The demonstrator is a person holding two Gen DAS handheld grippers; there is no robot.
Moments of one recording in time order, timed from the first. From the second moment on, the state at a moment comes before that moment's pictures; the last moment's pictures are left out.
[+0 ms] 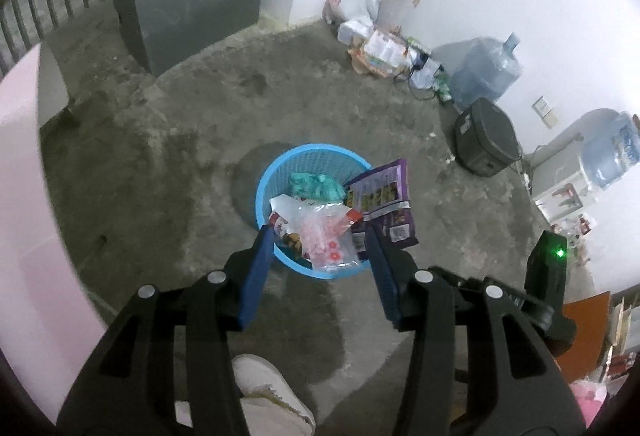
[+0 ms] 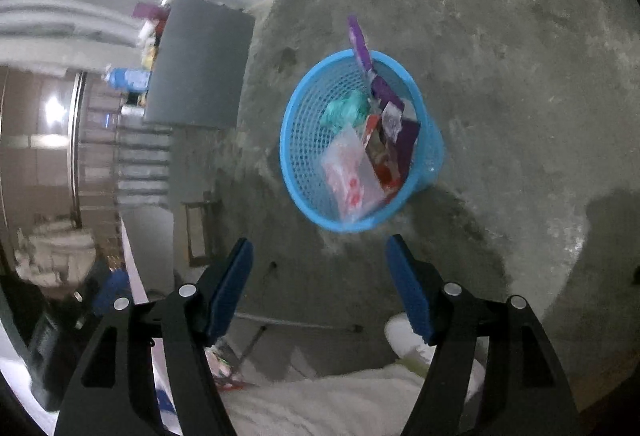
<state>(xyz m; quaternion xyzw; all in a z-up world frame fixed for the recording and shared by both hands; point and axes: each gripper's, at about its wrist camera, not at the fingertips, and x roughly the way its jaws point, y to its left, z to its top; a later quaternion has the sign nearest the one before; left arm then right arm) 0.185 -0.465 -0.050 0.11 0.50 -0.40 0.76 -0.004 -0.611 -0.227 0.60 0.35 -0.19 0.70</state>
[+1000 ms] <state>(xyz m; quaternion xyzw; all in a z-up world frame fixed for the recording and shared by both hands) 0.063 0.034 -0.013 -0.11 0.47 -0.22 0.85 0.088 -0.279 -0.062 0.29 0.45 0.16 0.83</state>
